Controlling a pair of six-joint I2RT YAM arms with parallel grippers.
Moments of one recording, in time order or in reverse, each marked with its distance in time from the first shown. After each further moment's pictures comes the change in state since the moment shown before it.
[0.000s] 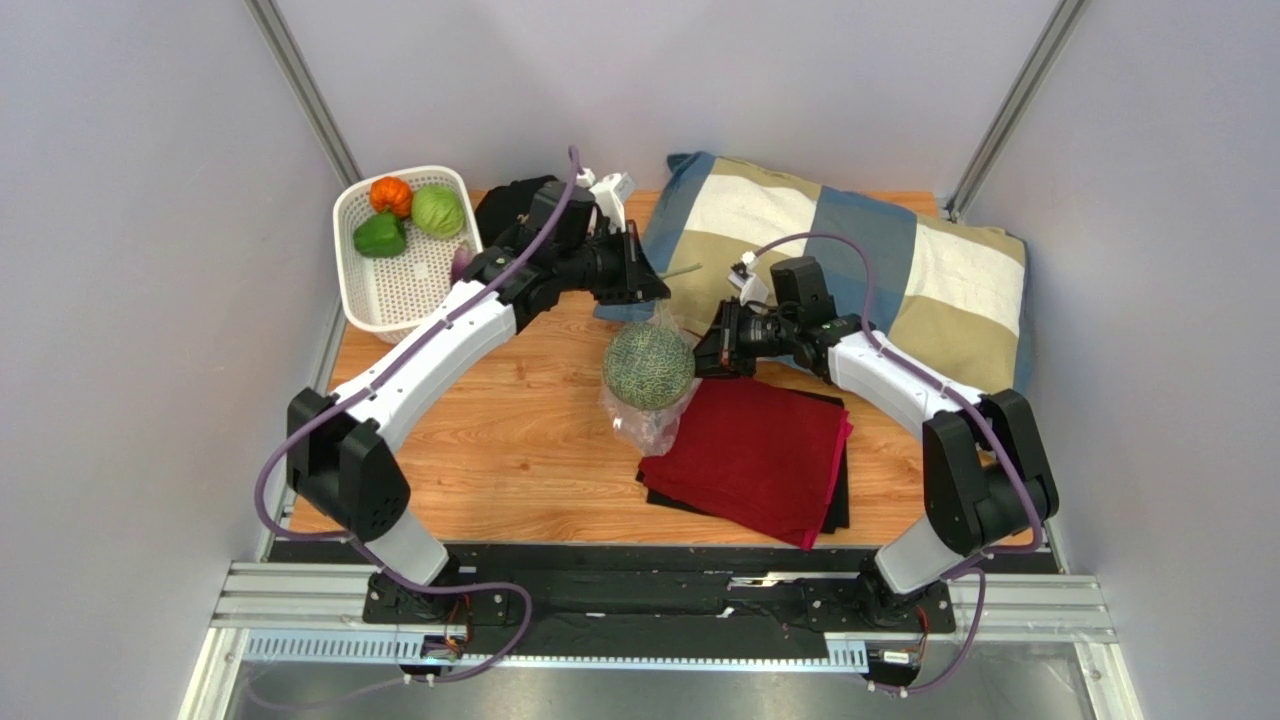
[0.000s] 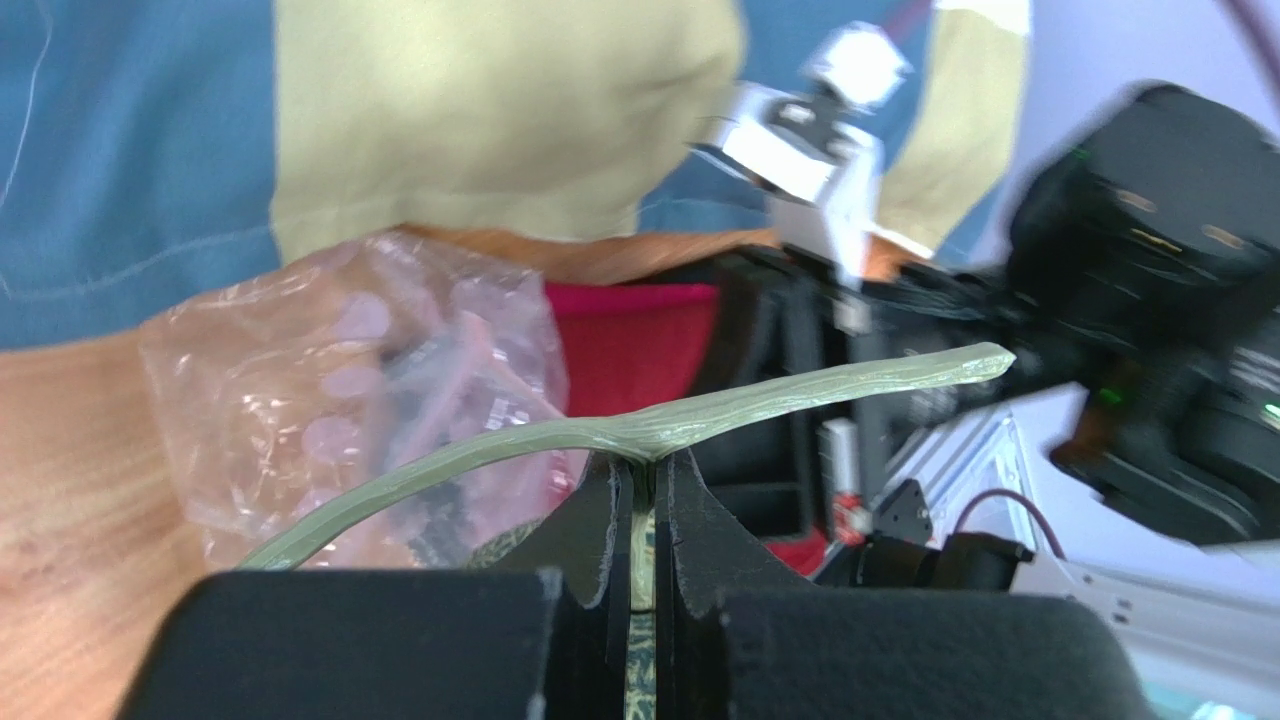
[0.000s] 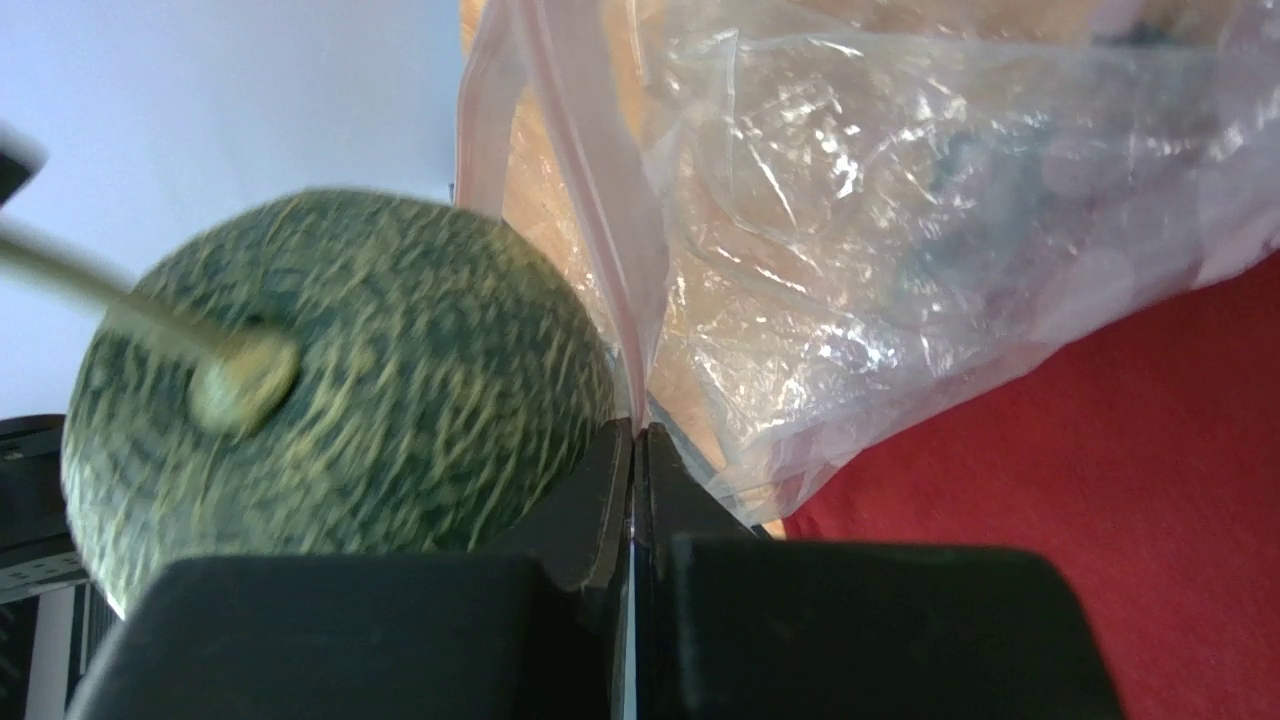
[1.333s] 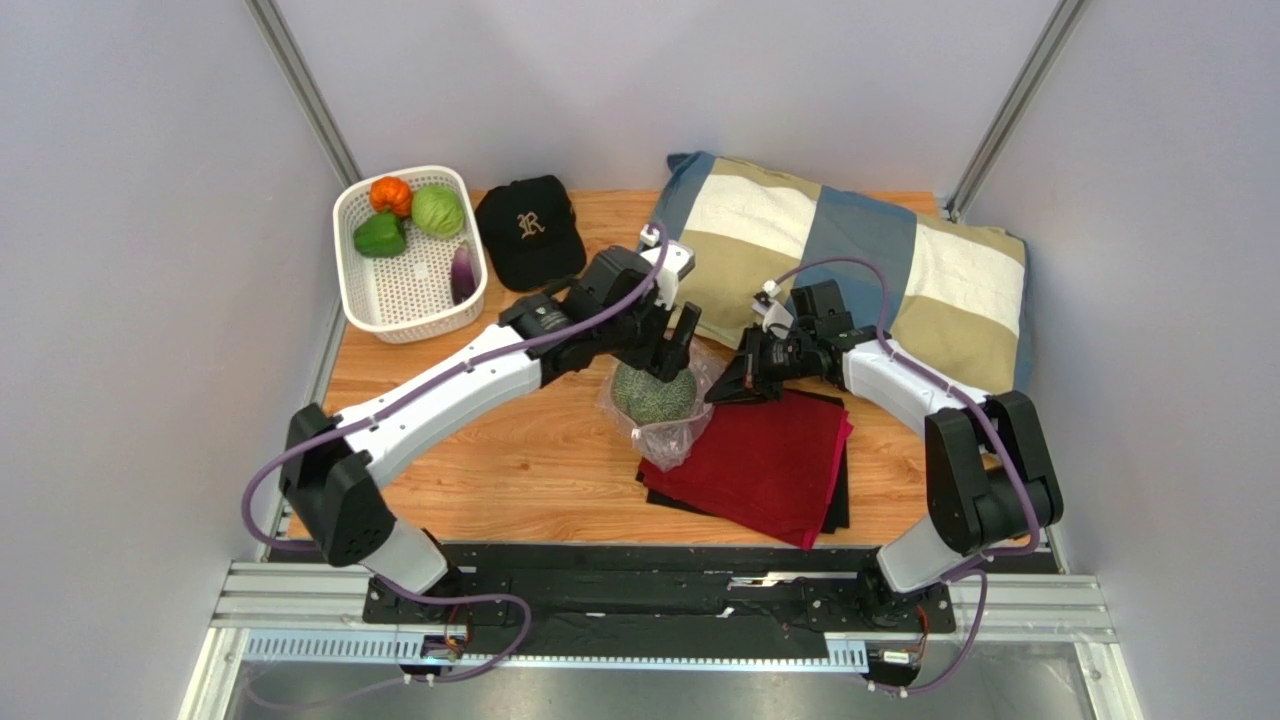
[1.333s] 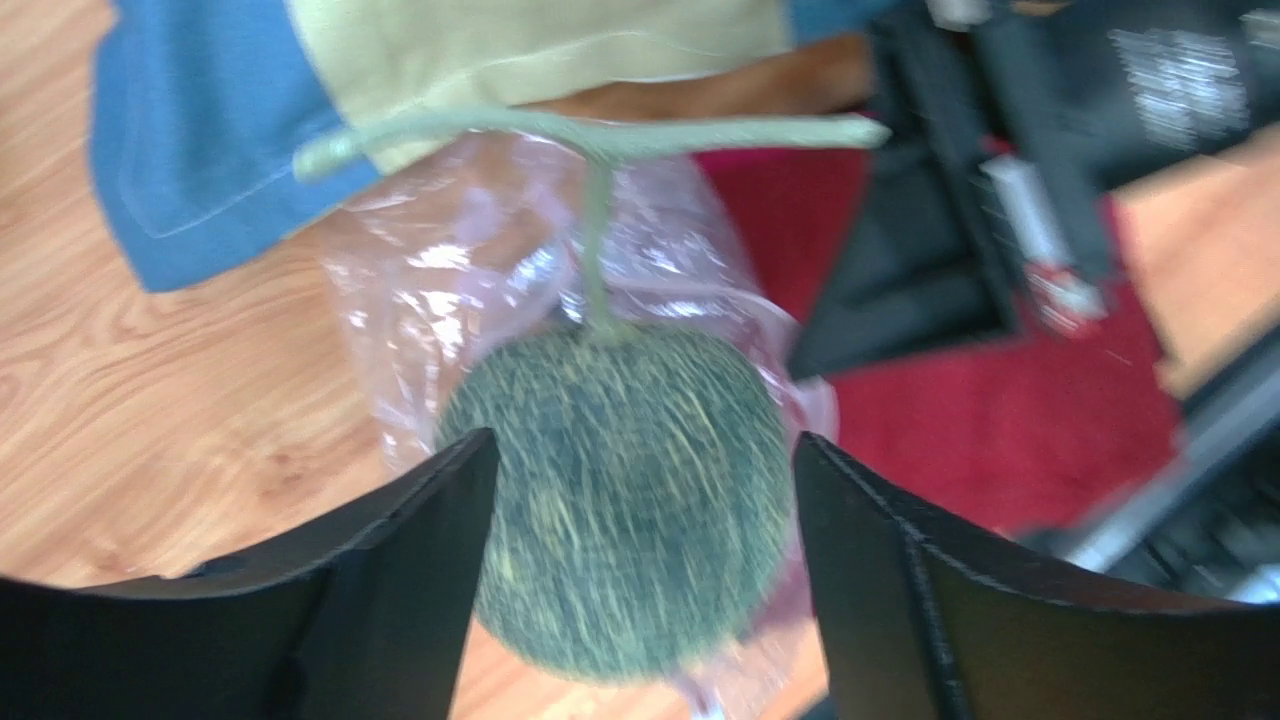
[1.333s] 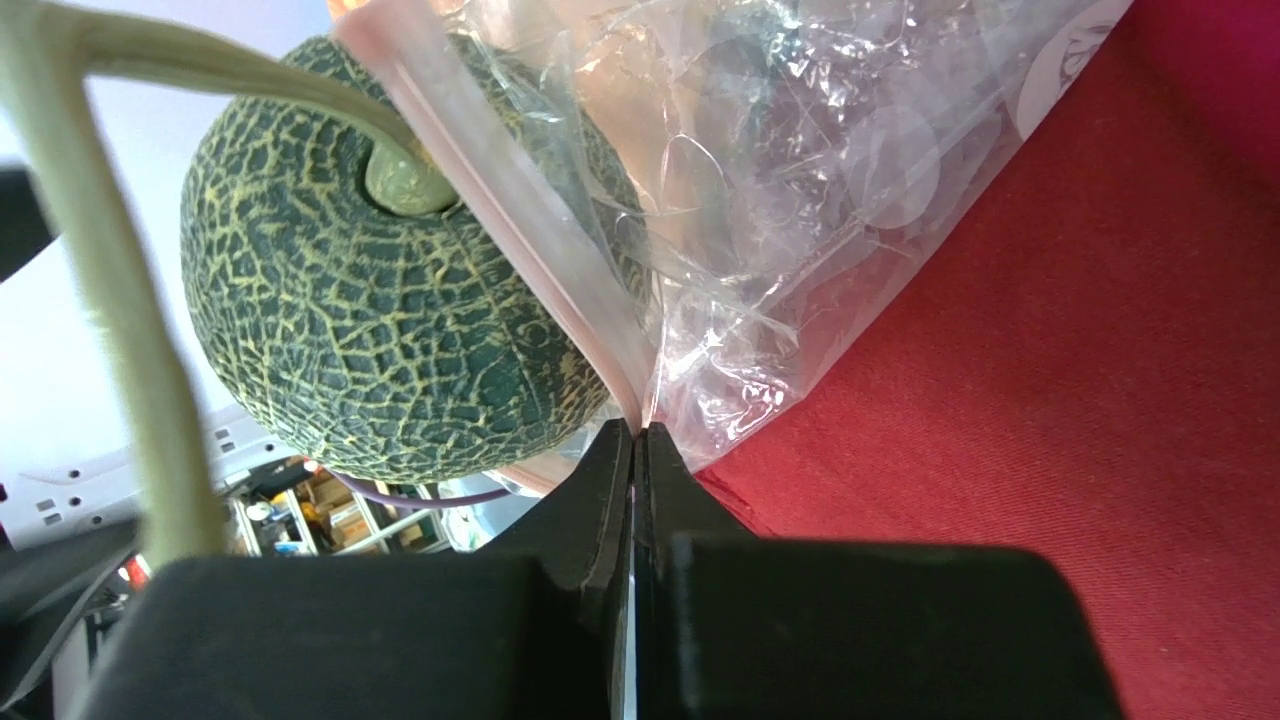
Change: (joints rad) left arm -0.253 -0.031 -0.119 -0.095 -0.409 0.348; right arm -0.089 -0.010 -0.092 -0.157 0.013 -0.140
